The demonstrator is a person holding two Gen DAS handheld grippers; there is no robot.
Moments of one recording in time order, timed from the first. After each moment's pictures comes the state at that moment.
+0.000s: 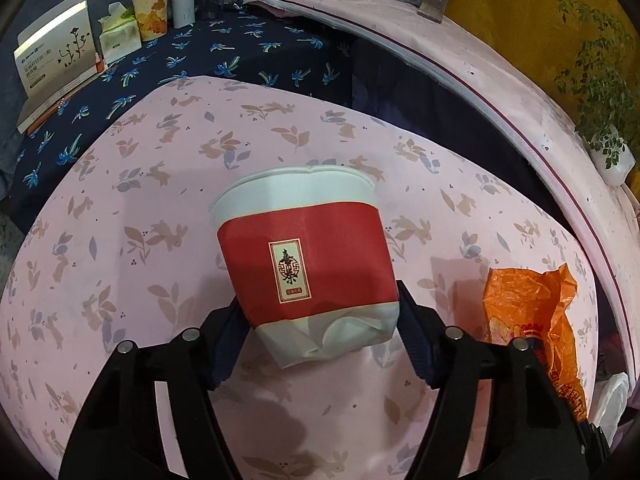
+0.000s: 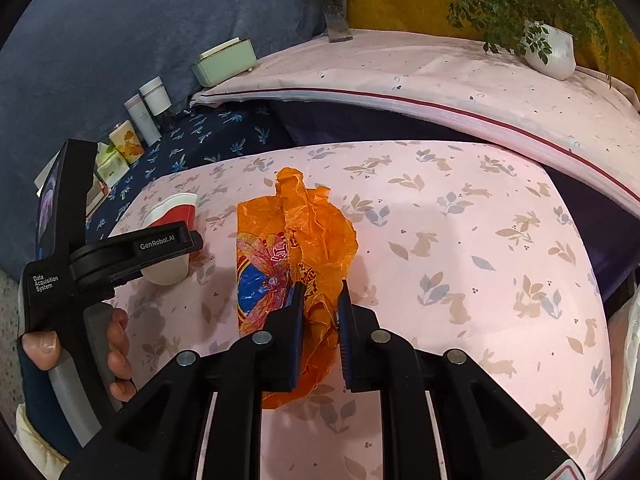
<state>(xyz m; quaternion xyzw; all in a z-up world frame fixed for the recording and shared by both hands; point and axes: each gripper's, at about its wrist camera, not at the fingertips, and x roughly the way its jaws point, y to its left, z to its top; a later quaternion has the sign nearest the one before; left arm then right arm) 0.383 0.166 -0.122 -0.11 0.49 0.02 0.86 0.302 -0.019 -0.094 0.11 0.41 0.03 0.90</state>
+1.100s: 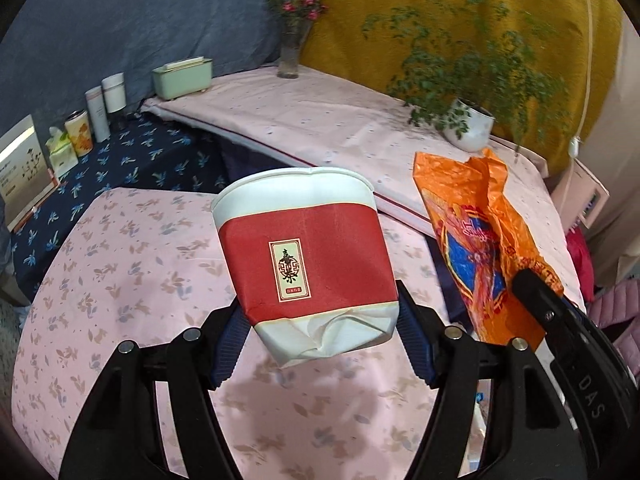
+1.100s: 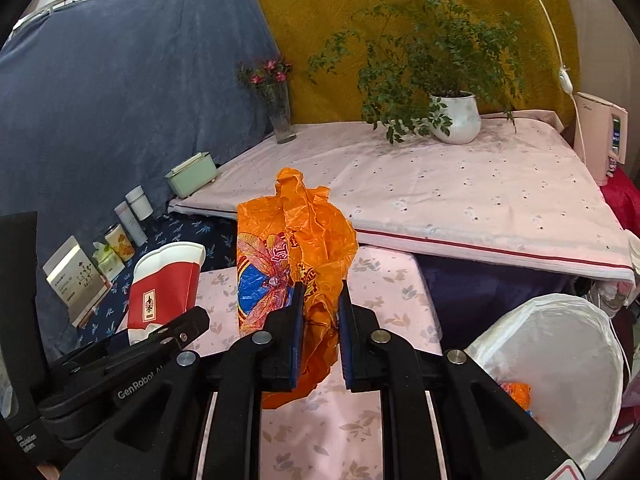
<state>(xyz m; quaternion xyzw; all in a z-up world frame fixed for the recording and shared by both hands) 0.238 -0.003 0.025 -0.03 0.38 -0.12 0.92 0.193 -0.151 0.032 0.16 0.28 -0.05 0.94</state>
